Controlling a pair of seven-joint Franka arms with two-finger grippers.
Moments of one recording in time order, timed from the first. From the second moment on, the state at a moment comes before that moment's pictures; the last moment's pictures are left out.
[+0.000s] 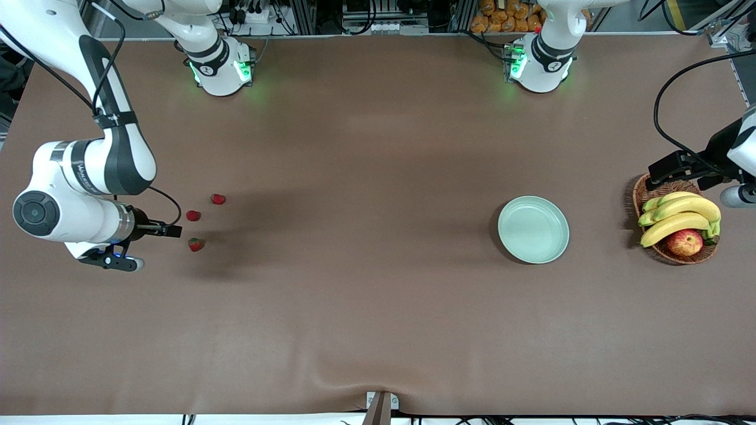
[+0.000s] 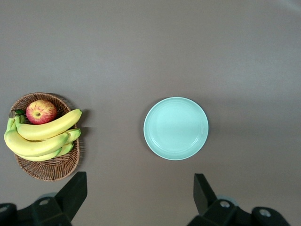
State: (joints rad) left arm 0.07 0.11 -0.10 -1.49 -0.02 1.61 -0.04; right arm -0.09 0.38 0.08 -1.79 -0.08 1.94 0.22
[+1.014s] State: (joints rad) left arm 0.07 0.12 -0.10 -1.49 -0.02 1.61 -0.04; right arm -0.10 0.50 0.09 -1.98 -0.08 2.43 0.44
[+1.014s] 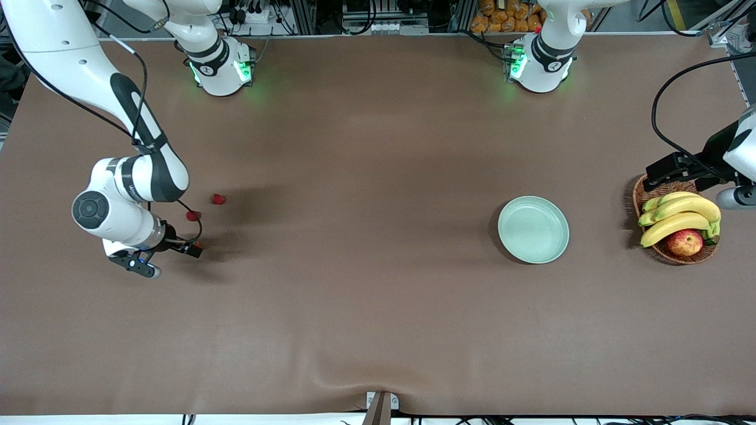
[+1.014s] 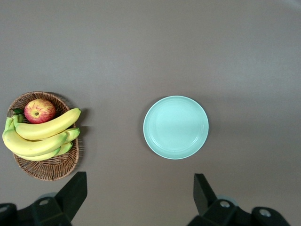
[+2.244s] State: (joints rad) left arm 0.07 0.13 -0.11 -1.49 -0.02 1.61 -0.04; right arm -0.10 0.55 0.10 -1.96 -0.02 2.34 0.46
